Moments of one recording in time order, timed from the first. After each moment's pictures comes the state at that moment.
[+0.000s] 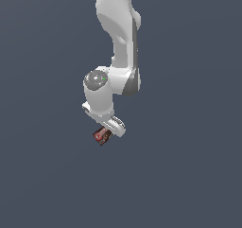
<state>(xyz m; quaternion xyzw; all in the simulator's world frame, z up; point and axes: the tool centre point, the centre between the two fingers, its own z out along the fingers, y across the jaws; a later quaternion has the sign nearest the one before) 0.016 -0.071 0.092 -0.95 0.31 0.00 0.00</state>
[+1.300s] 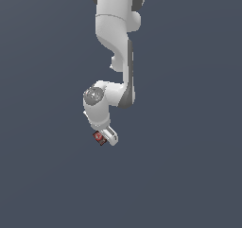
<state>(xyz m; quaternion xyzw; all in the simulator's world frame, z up) 0.016 -0.091 0.025 -0.92 0.39 0.00 0.00</state>
